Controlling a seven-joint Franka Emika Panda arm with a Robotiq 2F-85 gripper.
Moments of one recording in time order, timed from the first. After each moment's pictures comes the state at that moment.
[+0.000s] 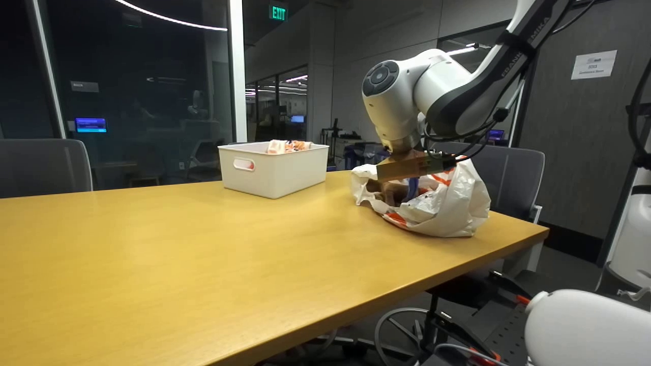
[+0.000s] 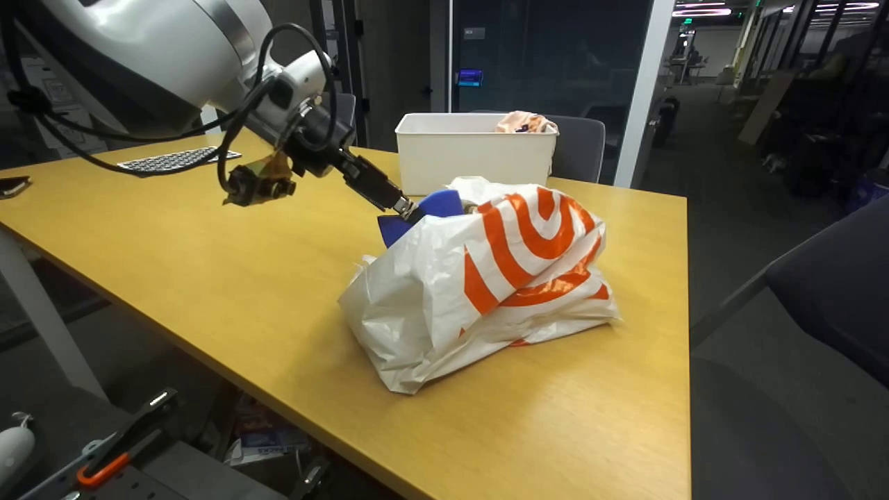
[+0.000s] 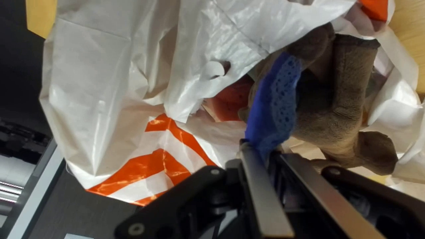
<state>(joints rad) 0.12 -0.13 0.08 -2.59 -1.21 2.15 1.97</state>
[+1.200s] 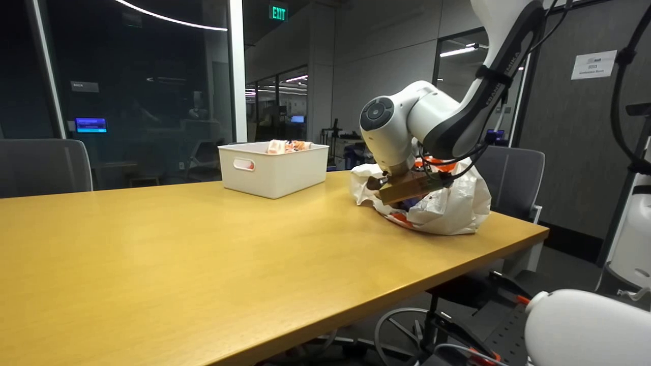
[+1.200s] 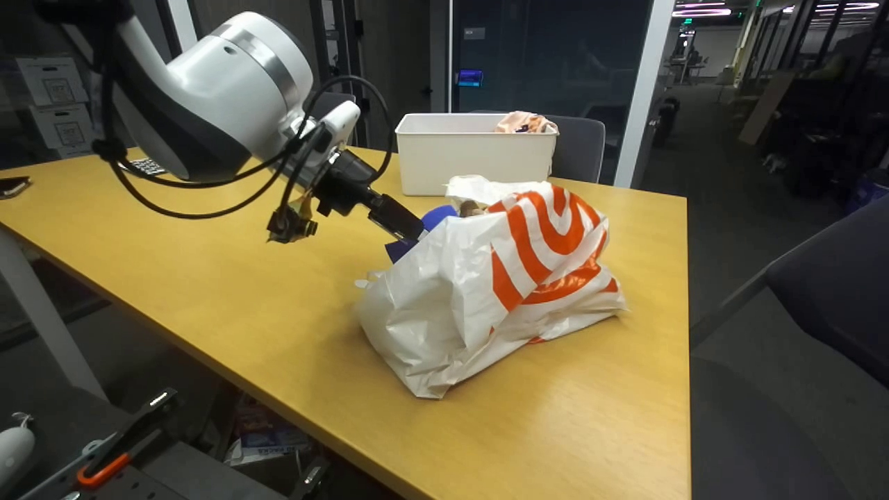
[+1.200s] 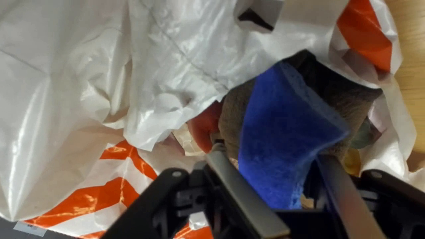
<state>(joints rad) 0.08 0.06 0.06 -2.53 -1.38 2.20 1.95</state>
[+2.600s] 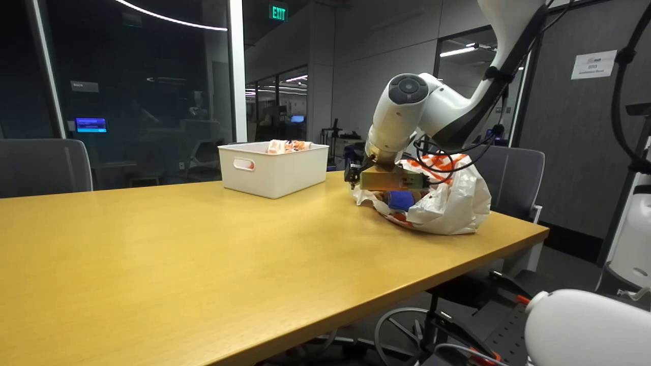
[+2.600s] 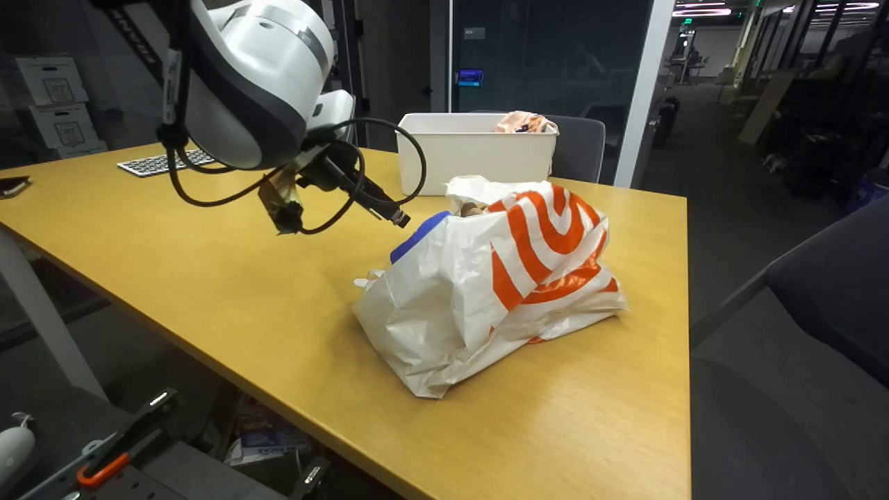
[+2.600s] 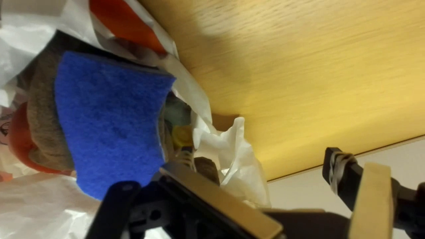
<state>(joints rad) 0.04 0.04 0.03 -2.49 -1.75 2.71 2.25</state>
